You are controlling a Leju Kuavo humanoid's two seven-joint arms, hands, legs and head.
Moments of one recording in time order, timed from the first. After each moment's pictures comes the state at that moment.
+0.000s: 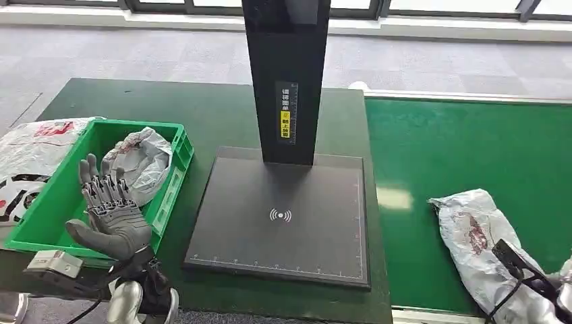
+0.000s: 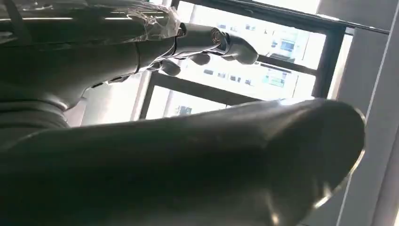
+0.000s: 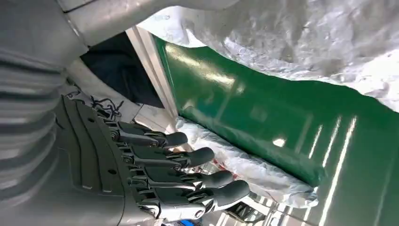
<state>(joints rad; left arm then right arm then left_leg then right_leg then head) 0.02 -0.30 0.20 -1.61 0.21 0.14 -0.70 -0.18 -0.41 -0.43 -0.89 1.43 -0.16 0.17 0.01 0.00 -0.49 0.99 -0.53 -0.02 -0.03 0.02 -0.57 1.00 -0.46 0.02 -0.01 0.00</state>
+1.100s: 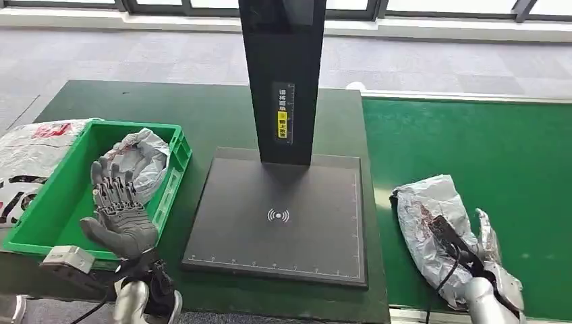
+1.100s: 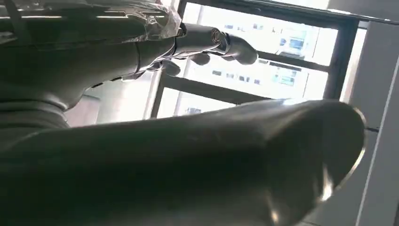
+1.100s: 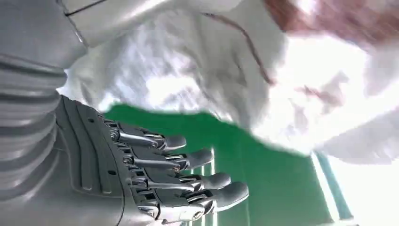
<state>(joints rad) 0.02 -0.30 0.20 -1.56 0.18 0.16 -0.70 -0.28 -0.18 -0.35 -0.87 1.11 -0.31 -0.24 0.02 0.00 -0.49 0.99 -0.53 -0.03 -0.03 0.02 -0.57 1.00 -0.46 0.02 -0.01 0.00</state>
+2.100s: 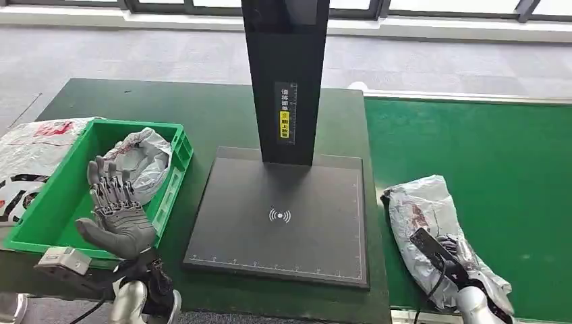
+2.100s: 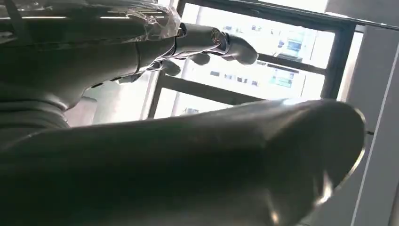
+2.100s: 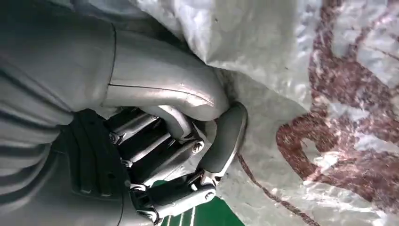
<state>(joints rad) 0.02 -0.30 0.20 -1.57 0.19 0.15 -0.70 -0.15 -0.17 -0.25 -1.02 1.04 -0.01 -0.15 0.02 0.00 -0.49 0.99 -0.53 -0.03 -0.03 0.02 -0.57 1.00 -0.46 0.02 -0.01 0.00</state>
